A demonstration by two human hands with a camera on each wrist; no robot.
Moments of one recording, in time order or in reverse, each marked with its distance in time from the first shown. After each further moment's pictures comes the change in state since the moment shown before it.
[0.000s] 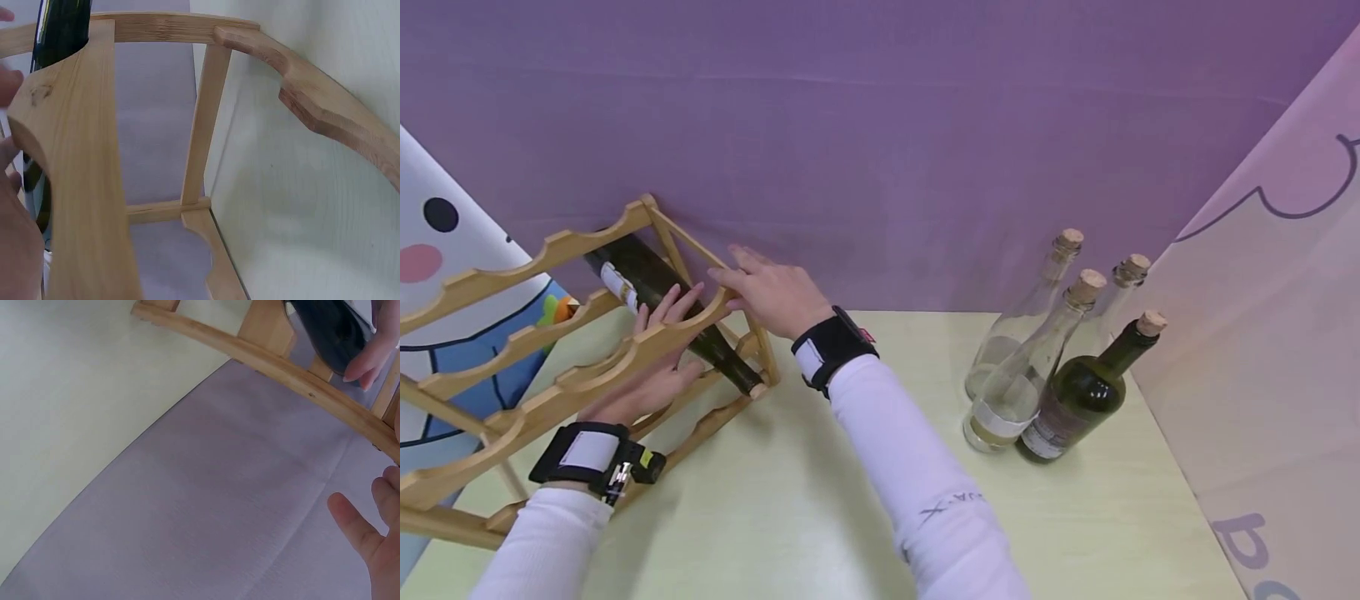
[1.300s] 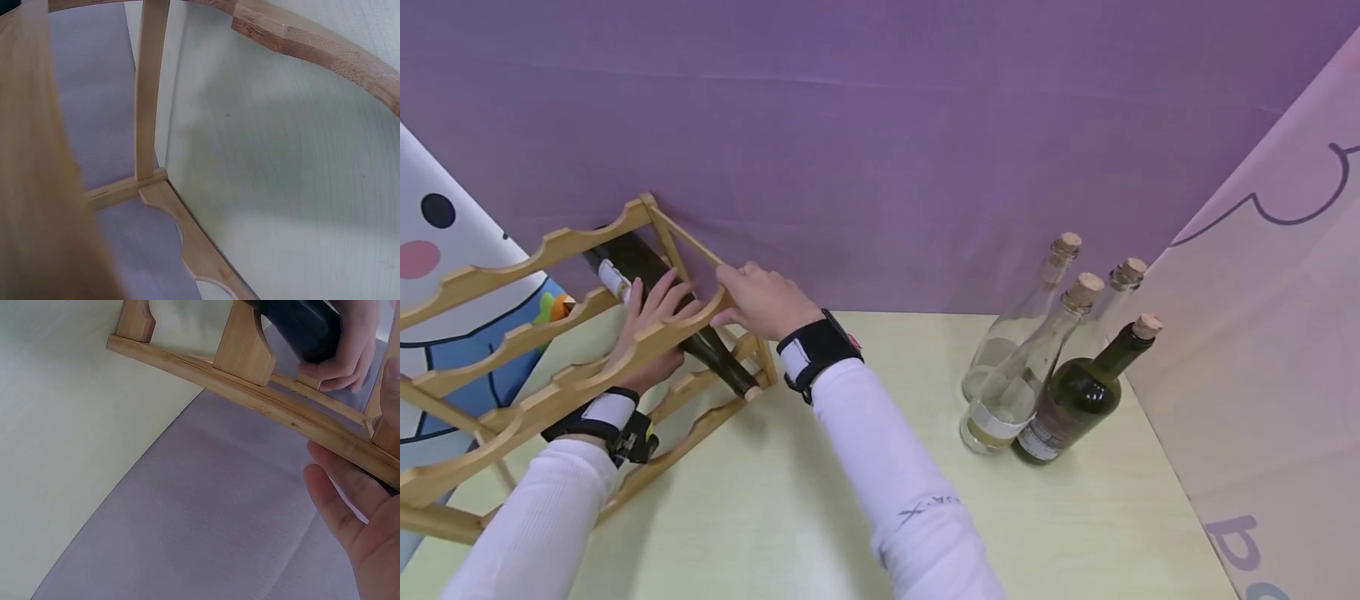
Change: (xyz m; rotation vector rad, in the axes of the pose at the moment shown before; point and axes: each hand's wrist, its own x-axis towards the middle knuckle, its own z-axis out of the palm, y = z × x) left_hand 0.019 -0.028 0.003 0.443 0.071 0.153; right_hand 0.006 -0.009 0.002 0.227 -0.171 0.109
